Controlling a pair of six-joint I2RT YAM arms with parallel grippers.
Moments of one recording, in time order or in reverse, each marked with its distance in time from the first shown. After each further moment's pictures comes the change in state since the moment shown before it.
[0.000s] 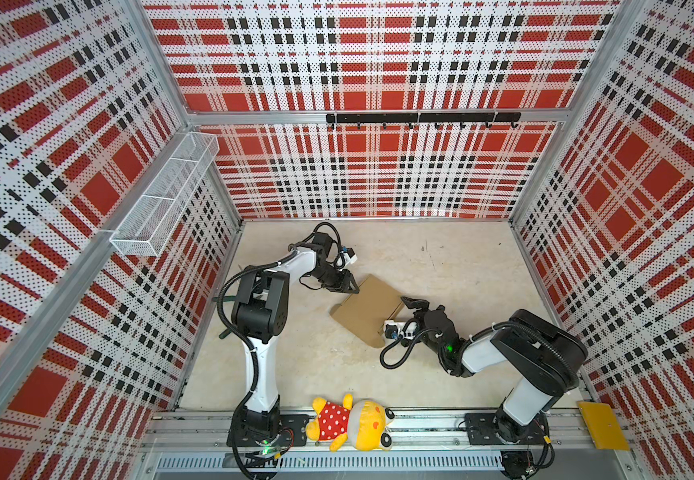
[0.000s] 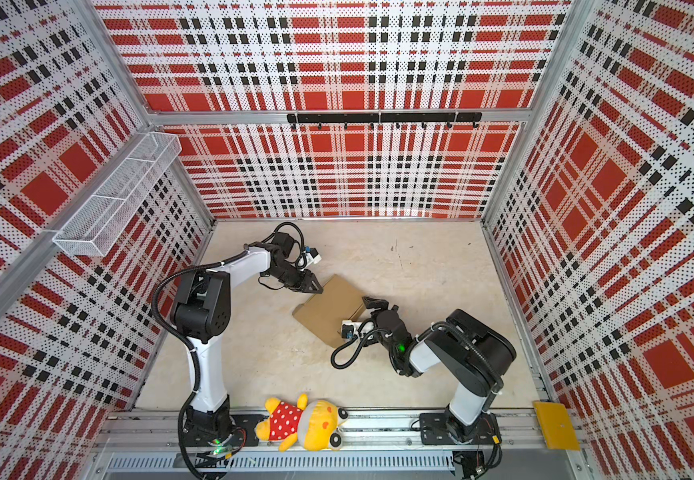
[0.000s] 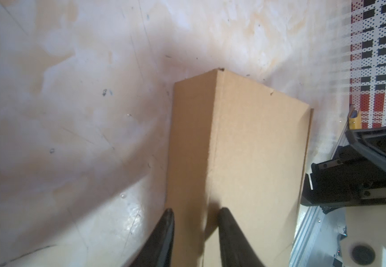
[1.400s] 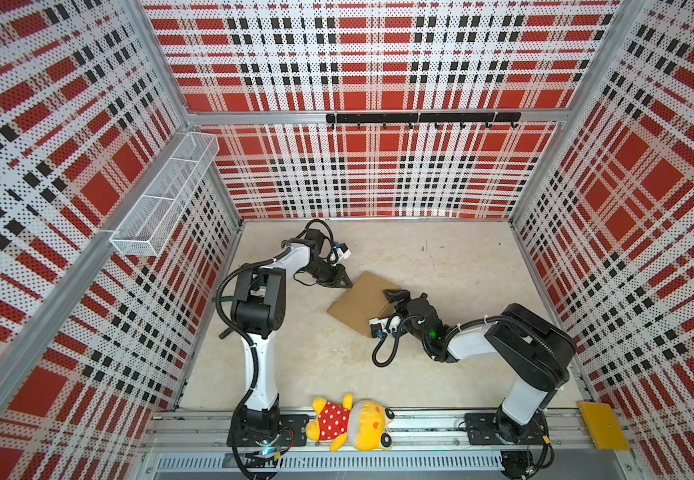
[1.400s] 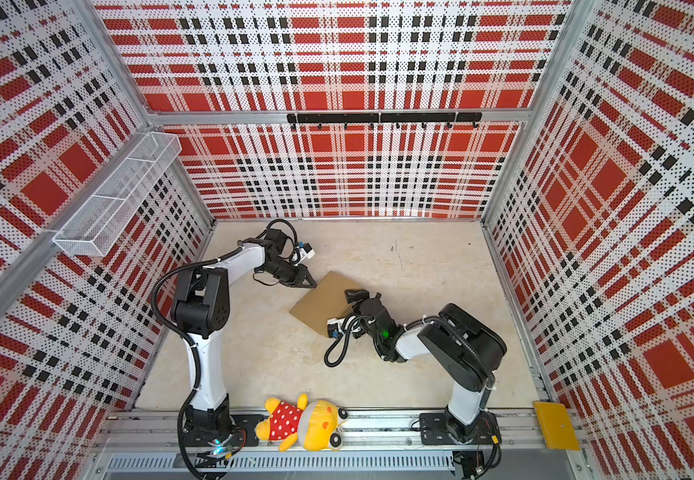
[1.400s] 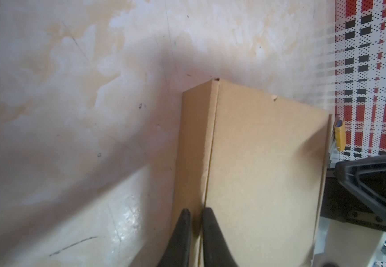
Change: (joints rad) left arm 0.048 0.043 0.064 -0.037 0.065 0.017; right arm 0.040 0.045 0.221 -0.208 0.000 -0.248
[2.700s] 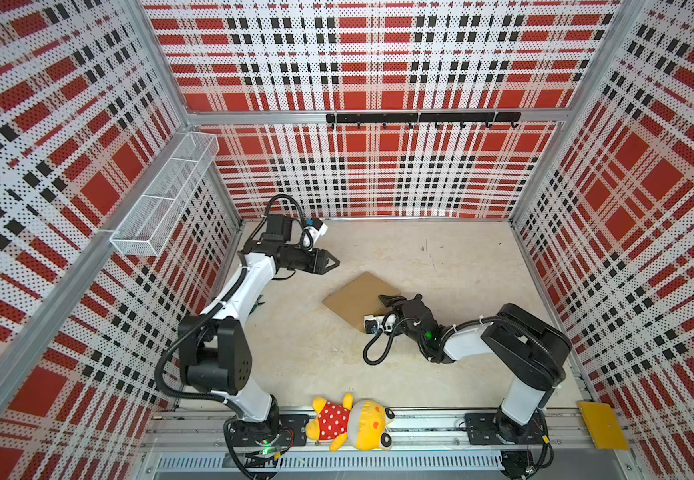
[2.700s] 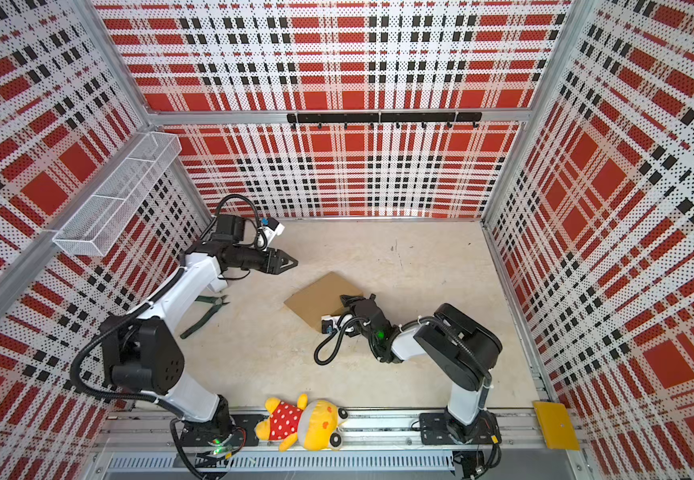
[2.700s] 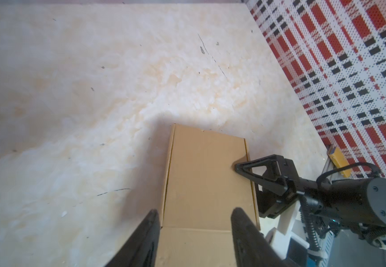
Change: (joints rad) left arm 0.129 -0.558 -0.260 0.174 -0.017 -0.068; right arm 0.040 0.002 0.013 0.014 -0.023 0.264
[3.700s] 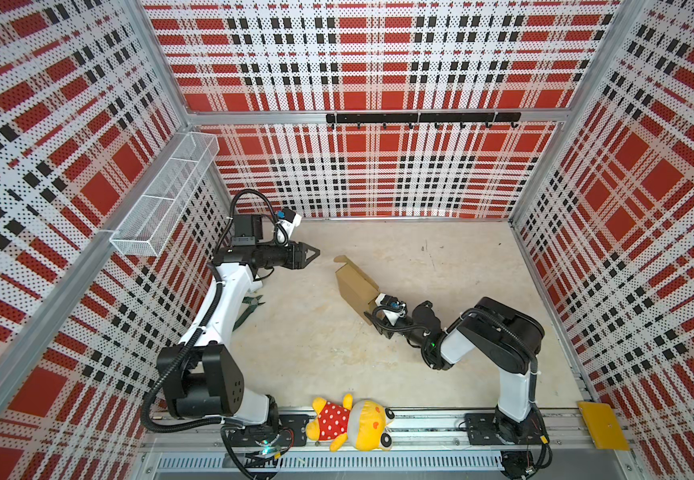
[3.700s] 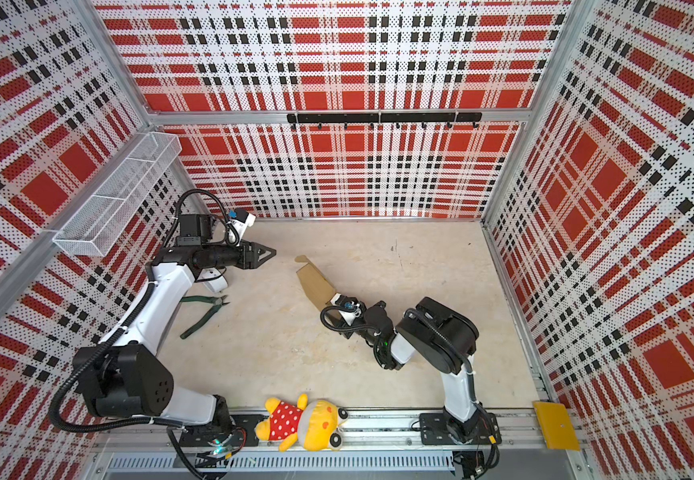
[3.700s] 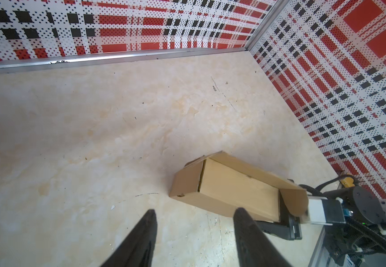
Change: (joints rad) left arm 0.119 -0.110 -0.006 0.022 0.043 0.028; right arm -0.032 0.194 -0.067 0.541 -0.222 0.925
